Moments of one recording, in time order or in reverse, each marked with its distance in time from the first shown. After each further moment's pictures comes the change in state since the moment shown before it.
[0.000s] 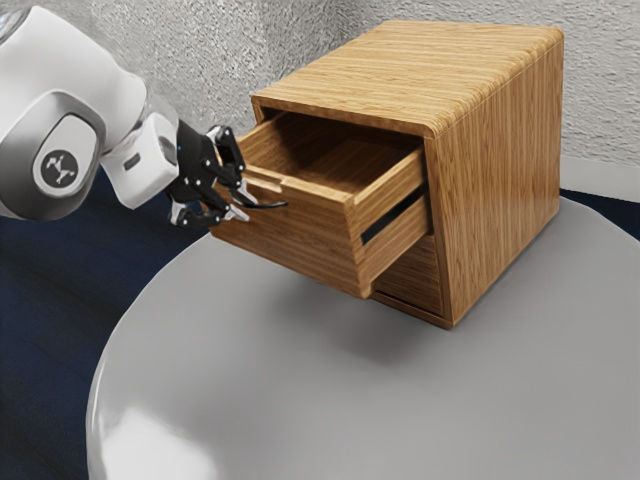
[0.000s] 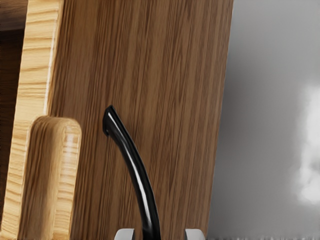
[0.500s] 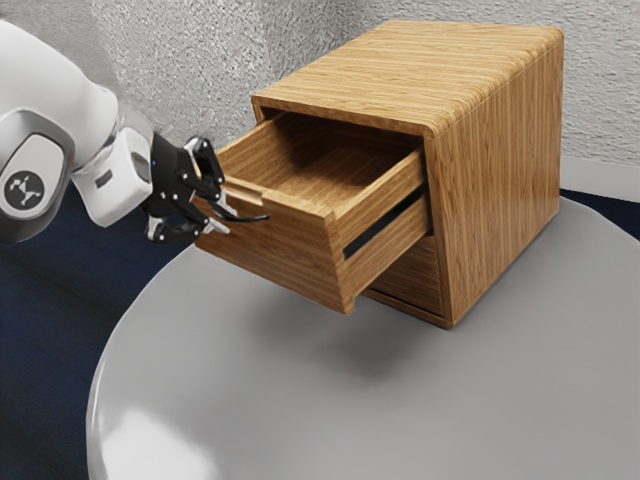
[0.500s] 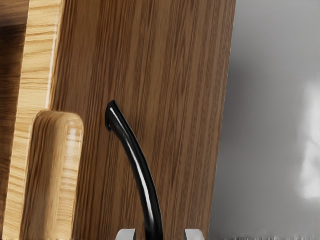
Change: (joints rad) arm 0.003 -0.108 0.000 -0.101 0.029 0.004 -0.015
